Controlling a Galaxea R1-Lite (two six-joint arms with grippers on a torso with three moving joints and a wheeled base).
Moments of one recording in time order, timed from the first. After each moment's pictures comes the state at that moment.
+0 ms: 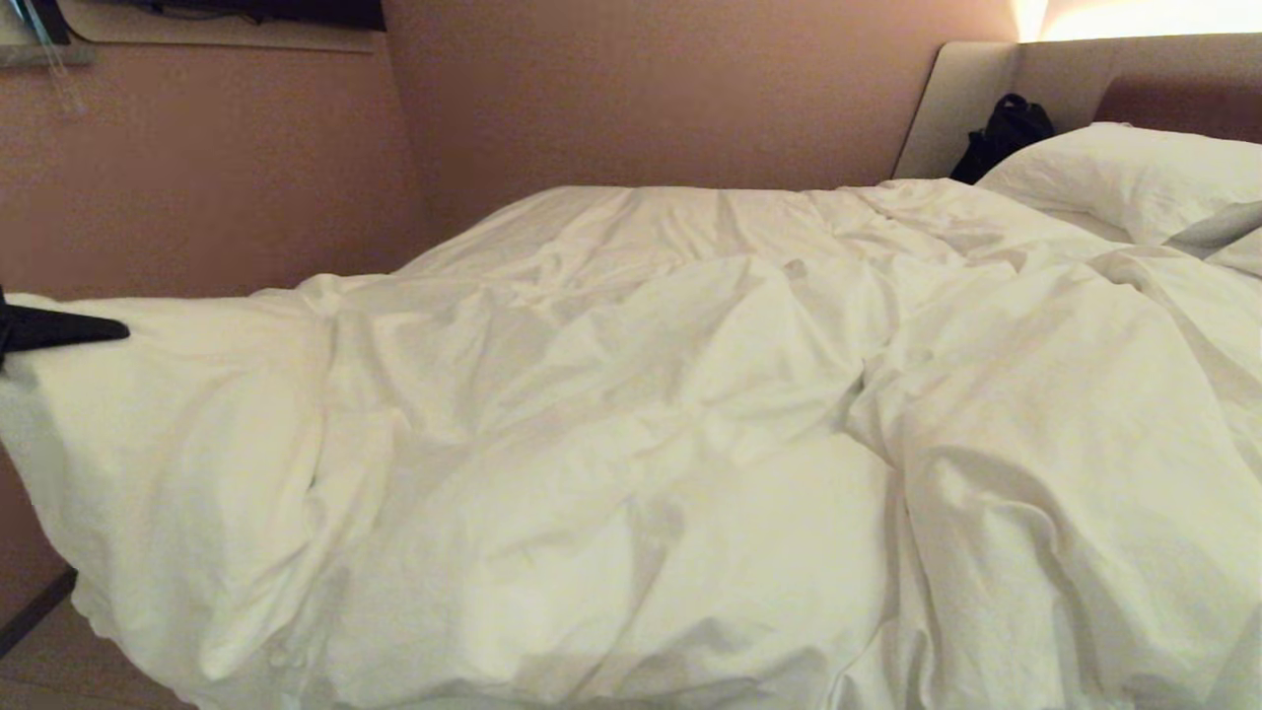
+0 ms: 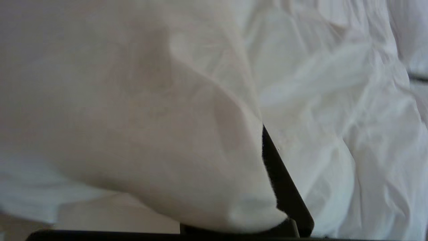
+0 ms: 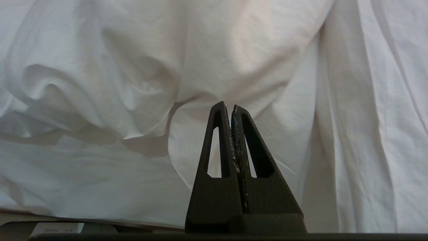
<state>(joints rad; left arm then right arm) 0.61 1.65 -1.45 0.48 -0.91 -0.19 0.00 0.00 -0.01 0.03 0.01 -0.03</state>
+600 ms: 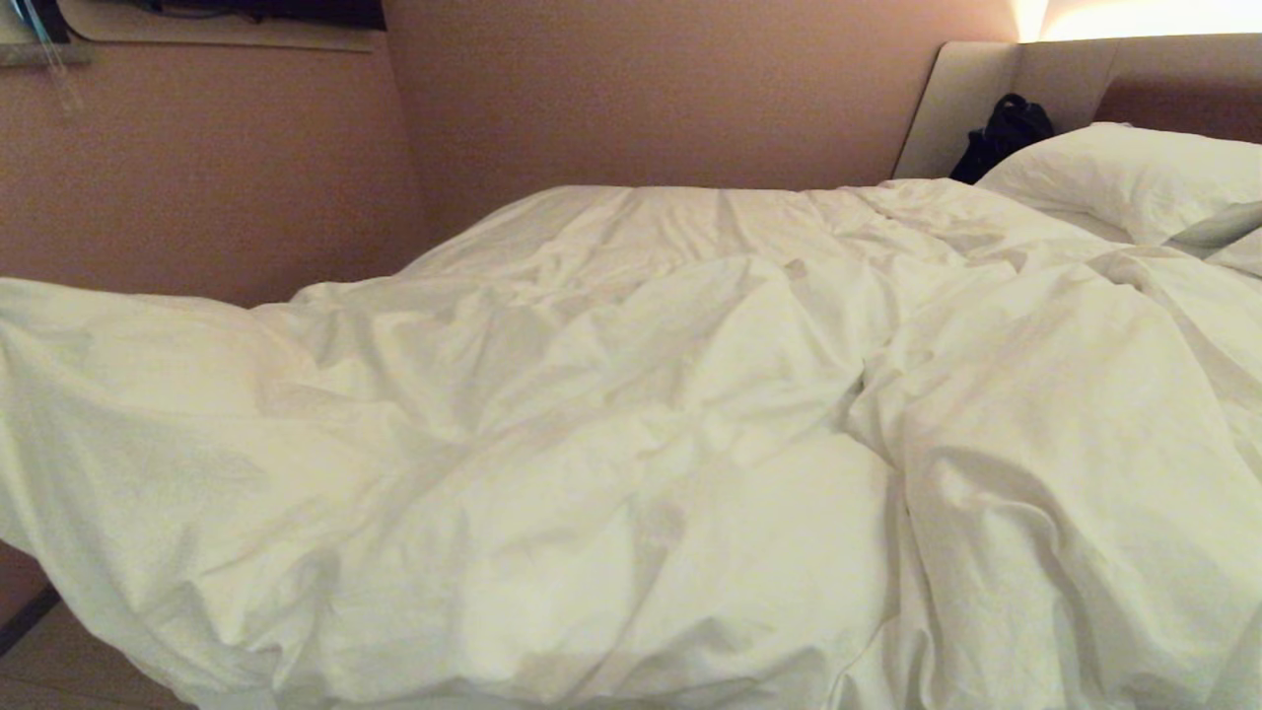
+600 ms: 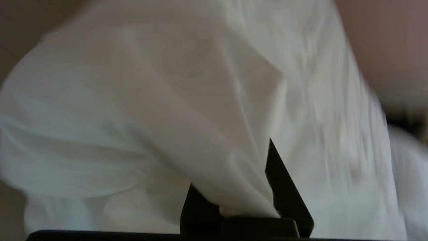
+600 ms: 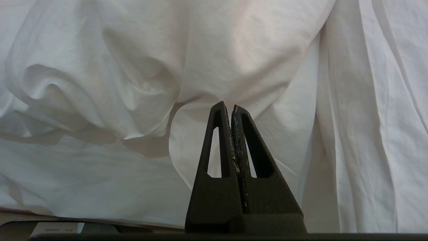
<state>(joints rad) 0.79 1.81 -1.58 0.21 -0.71 -0.58 0.00 0.00 -0.01 0.03 0.02 -0.03</state>
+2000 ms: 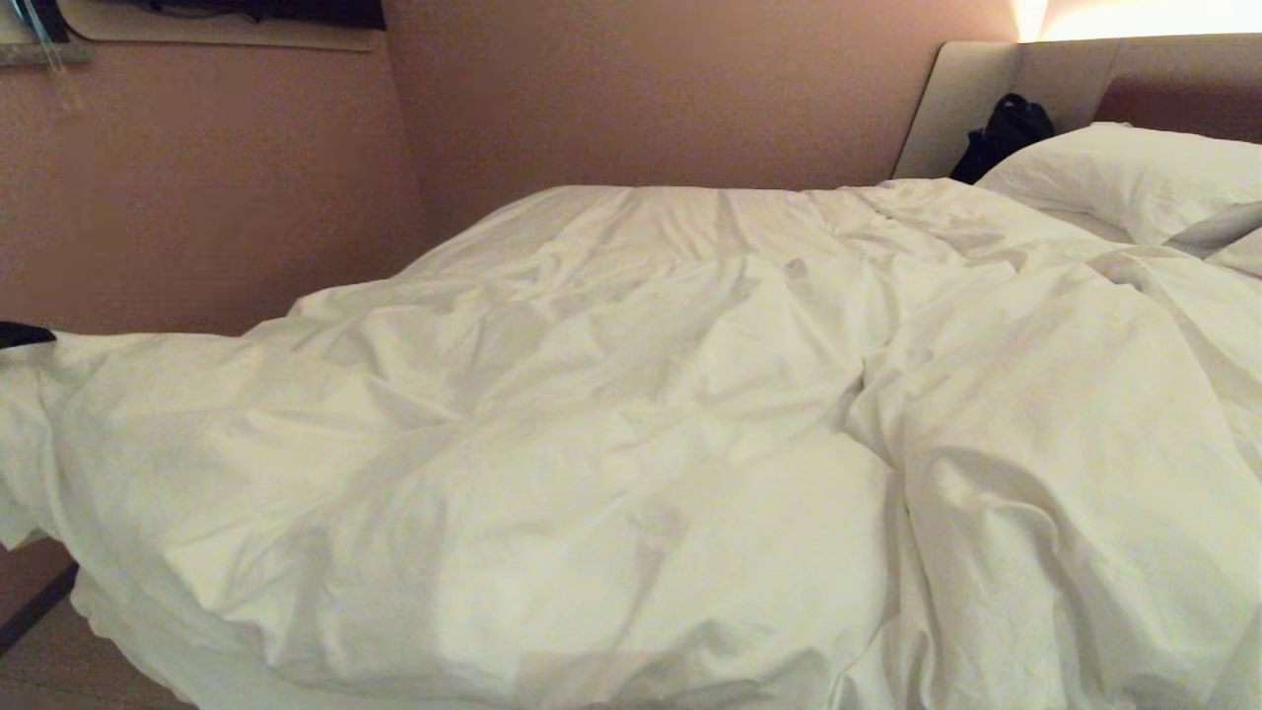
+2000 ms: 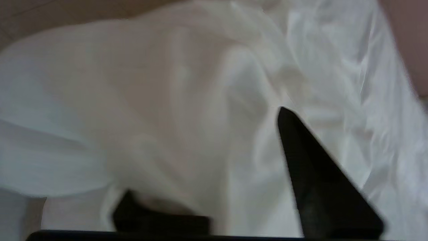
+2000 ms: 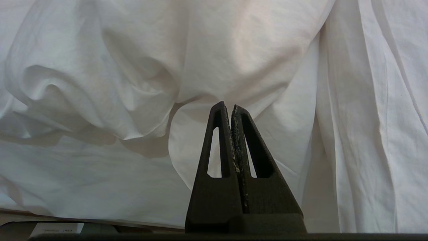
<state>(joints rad) 0.76 2.08 -1.70 0.11 -0.61 -0.50 0.00 0.00 -0.01 0.03 0.02 -0.03</state>
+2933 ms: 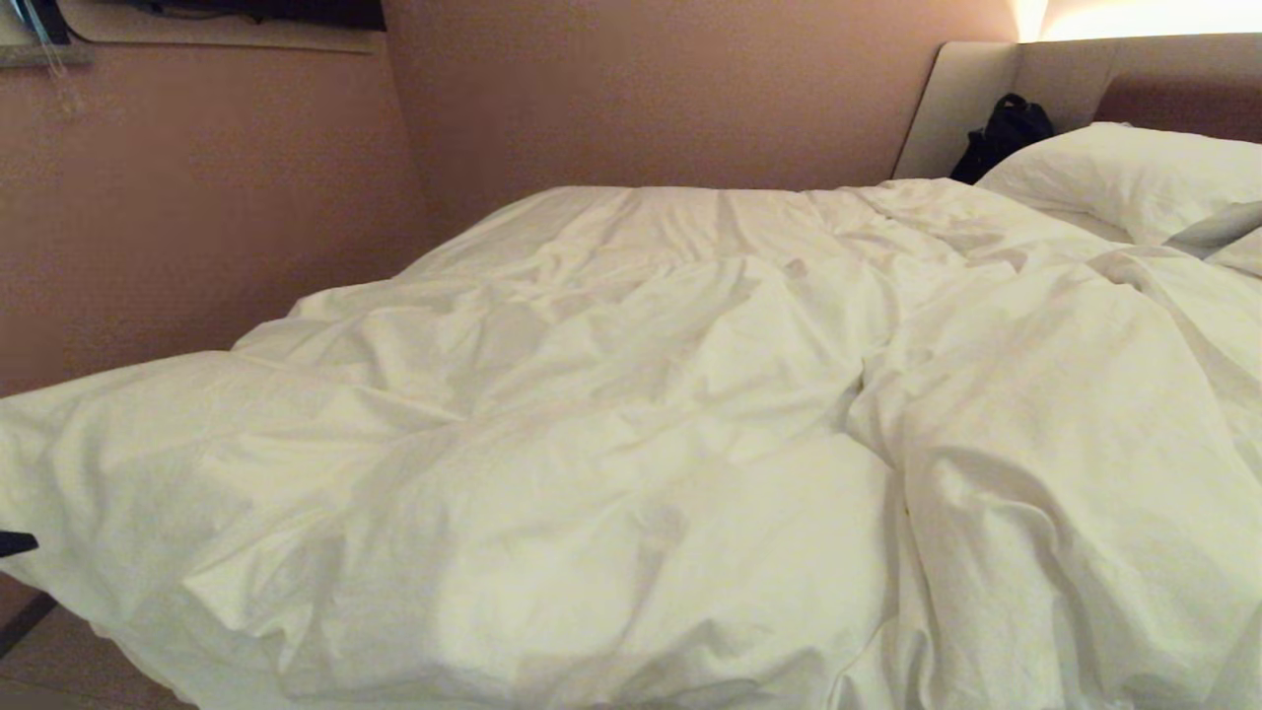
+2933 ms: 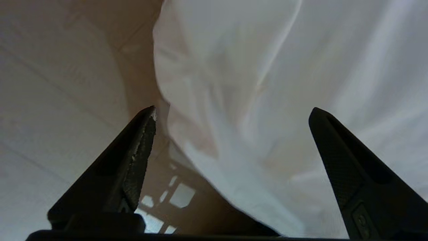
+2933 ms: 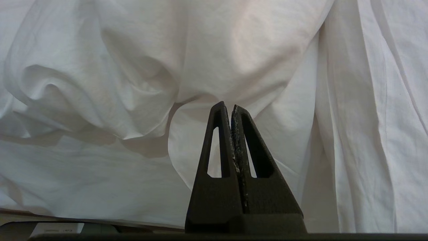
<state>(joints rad) 0.96 1.72 -0.88 0.06 -0.61 0.04 0.00 0.00 -0.01 0.03 0.01 -0.03</state>
